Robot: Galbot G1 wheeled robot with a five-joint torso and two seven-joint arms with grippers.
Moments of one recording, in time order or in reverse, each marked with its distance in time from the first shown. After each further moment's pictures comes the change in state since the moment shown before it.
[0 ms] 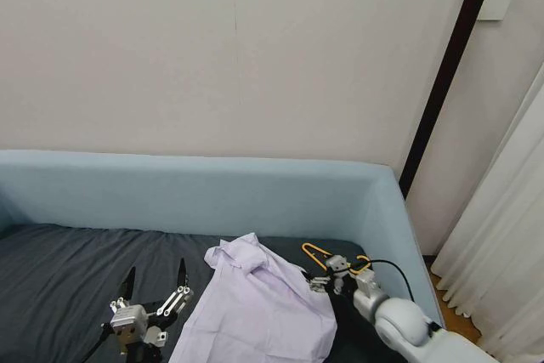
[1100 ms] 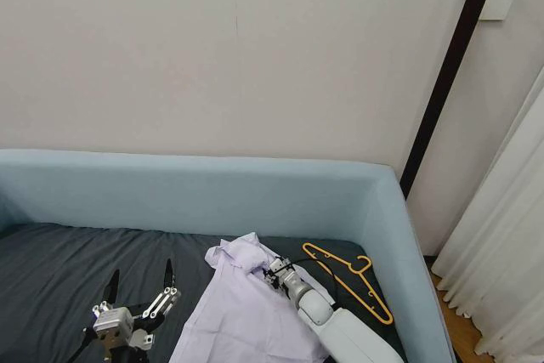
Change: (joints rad) left arm 0.033 -0.018 -0.028 -0.021 0.010 -0.005 -0.008; right arm 0.072 0.358 -0.006 -0.432 -0.368 0.029 0.153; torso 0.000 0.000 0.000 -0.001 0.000
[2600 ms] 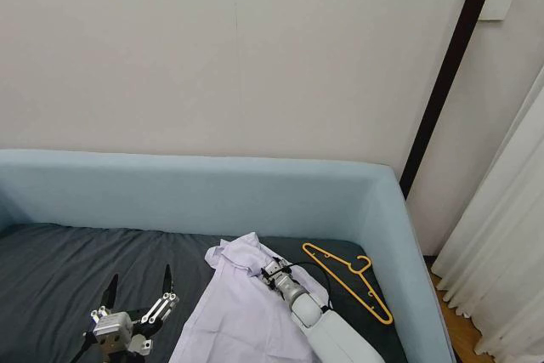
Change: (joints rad) left arm 0.011 0.008 -0.009 0.014 0.011 -0.003 -0.007; right arm 0.018 0.137 0.139 -0.203 -0.228 0.089 0.030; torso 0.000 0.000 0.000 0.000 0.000
